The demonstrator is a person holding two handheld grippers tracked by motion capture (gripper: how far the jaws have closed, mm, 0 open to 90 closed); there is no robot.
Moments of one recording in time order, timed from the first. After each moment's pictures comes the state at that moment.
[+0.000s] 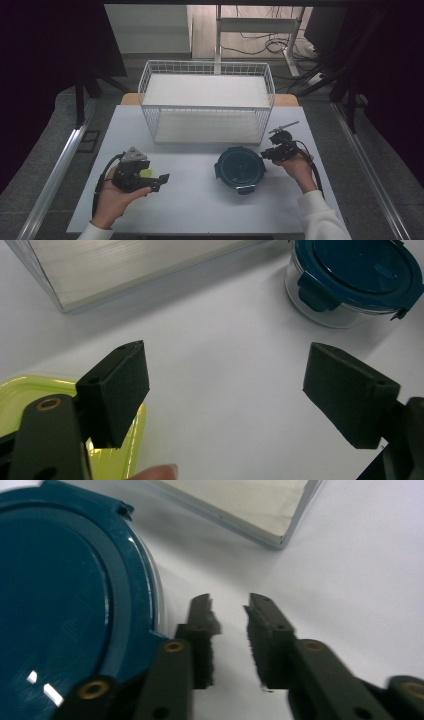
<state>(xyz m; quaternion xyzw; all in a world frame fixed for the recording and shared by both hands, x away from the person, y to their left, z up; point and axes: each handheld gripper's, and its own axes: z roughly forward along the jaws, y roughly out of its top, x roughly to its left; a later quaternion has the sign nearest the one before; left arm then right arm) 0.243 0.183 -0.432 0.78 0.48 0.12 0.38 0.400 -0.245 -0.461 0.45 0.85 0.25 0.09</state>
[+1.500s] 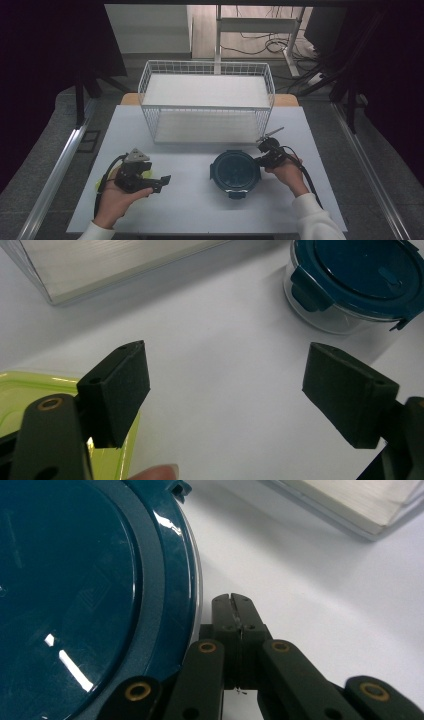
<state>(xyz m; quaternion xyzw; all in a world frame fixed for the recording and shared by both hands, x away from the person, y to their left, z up) 0.247 0.181 -0.440 0.79 0.47 0.11 0.37 0.387 -0.216 -0.477 0.40 0.88 0.23 0.05</state>
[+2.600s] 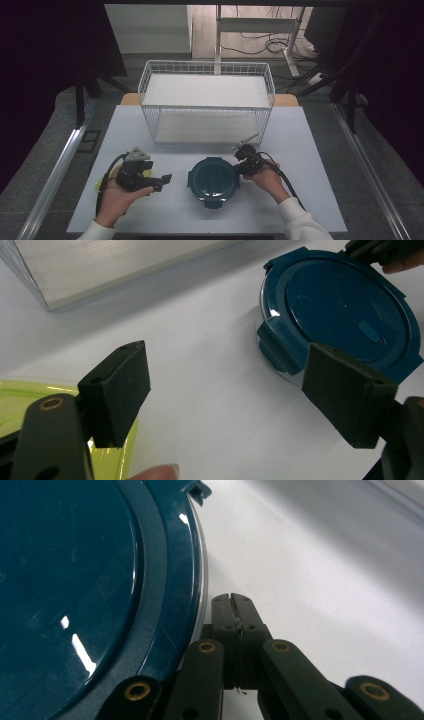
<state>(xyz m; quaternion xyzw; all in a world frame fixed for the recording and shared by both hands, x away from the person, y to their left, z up) 0.249 0.180 -0.442 0.79 0.47 0.11 0.38 0.367 -0.155 -0.488 0.34 0.91 0.25 0.03</state>
